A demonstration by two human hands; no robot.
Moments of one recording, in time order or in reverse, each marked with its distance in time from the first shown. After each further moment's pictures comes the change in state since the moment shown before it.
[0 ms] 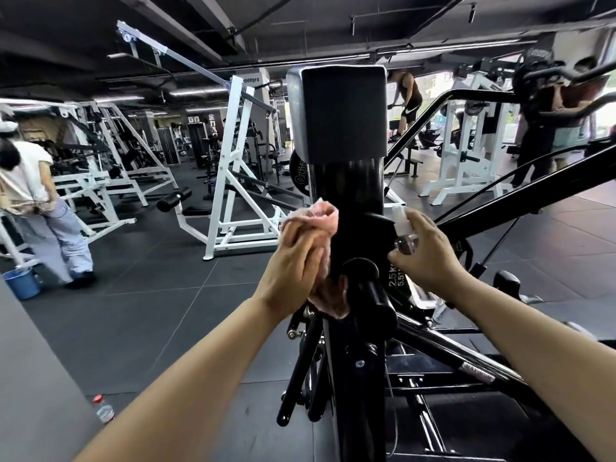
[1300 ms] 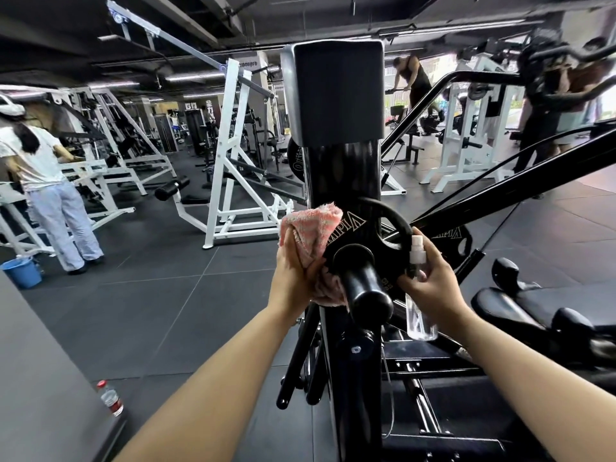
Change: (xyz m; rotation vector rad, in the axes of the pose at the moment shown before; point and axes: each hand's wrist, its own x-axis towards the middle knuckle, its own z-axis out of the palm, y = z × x) left_hand -0.022 -0.022 0.054 -0.119 0.094 -0.556; right_hand -0.048 0.047 0.029 0.480 0.005 0.223
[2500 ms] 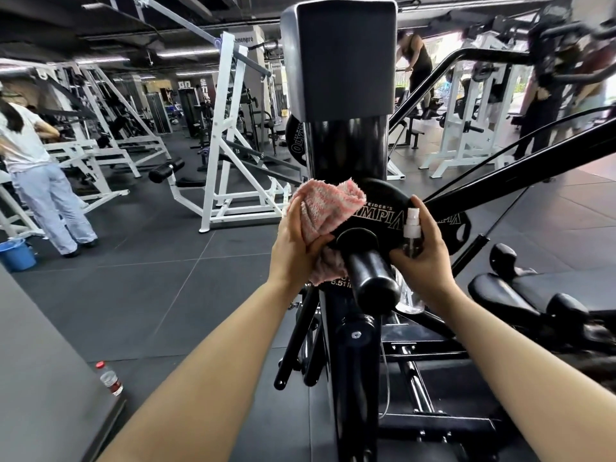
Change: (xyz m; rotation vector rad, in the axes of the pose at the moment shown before) left_hand 0.013 0.003 -0.003 0.001 0.042 0.128; right_hand 0.013 0.000 0.021 -0.004 0.119 -0.088
